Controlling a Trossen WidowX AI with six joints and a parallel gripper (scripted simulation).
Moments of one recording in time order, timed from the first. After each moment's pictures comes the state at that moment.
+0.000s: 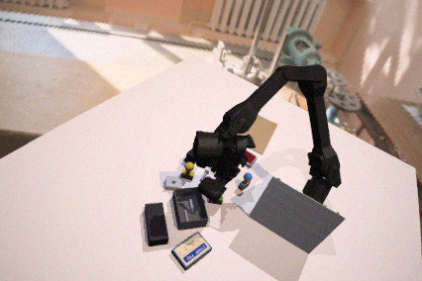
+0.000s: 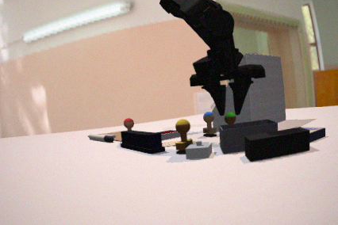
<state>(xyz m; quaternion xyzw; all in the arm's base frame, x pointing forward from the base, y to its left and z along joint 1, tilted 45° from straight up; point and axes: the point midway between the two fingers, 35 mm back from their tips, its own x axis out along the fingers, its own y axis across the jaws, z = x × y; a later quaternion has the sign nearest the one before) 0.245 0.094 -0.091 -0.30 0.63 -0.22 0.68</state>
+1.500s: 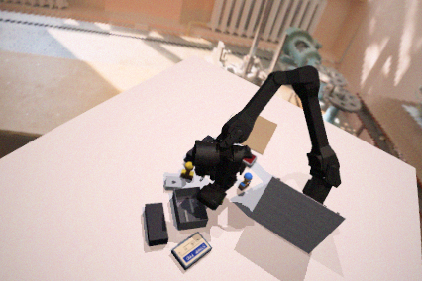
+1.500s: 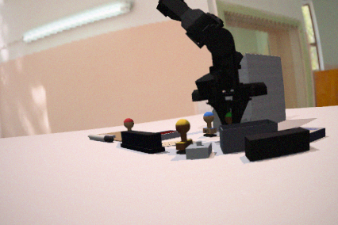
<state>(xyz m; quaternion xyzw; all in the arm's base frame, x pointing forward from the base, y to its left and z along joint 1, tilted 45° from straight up) 0.245 0.066 -0.116 -0.30 0.63 -0.22 0.68</state>
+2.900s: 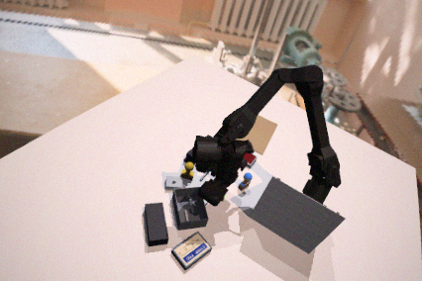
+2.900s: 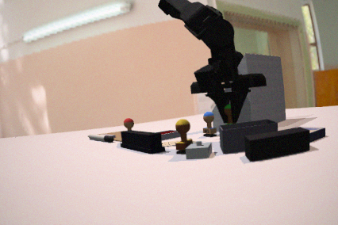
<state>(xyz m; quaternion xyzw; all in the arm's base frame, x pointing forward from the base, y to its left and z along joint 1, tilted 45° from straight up) 0.244 0.079 -0.103 -0.31 0.63 -0.22 0.68</state>
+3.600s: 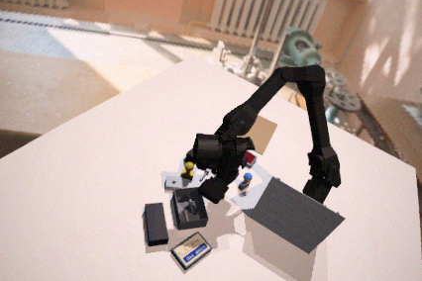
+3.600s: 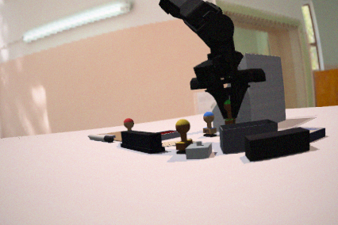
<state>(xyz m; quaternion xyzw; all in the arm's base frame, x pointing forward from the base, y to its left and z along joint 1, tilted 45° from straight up) 0.243 0.086 -0.096 -0.30 0.63 -0.22 0.68</state>
